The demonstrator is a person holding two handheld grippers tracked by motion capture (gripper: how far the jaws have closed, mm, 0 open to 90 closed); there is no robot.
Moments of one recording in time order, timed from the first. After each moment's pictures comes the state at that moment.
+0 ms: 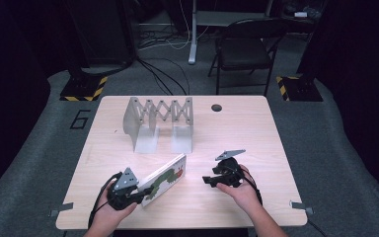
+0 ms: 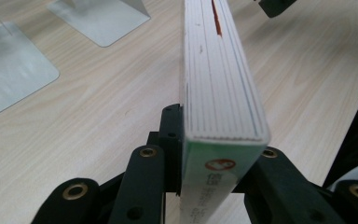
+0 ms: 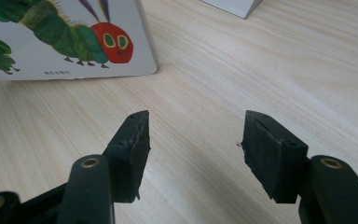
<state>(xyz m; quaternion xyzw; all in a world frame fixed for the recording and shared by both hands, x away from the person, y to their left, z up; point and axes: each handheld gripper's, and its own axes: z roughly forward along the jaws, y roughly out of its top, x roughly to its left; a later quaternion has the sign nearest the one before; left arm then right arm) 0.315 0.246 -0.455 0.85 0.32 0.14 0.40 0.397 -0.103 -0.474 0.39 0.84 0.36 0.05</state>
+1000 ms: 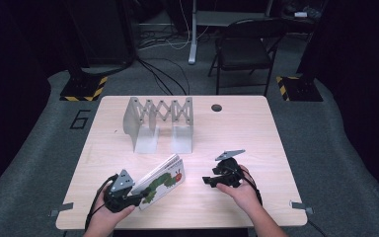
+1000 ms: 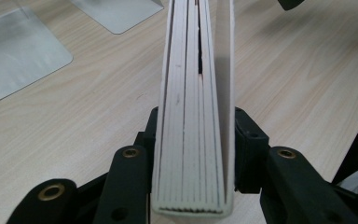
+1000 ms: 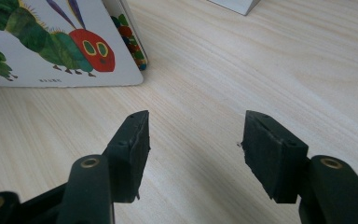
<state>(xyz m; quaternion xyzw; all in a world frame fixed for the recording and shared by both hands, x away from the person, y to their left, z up) 0.313 0.250 -0.460 0.84 0.35 0.15 0.40 0.397 -0.103 -0.475 0.40 0.84 0.36 0.04</state>
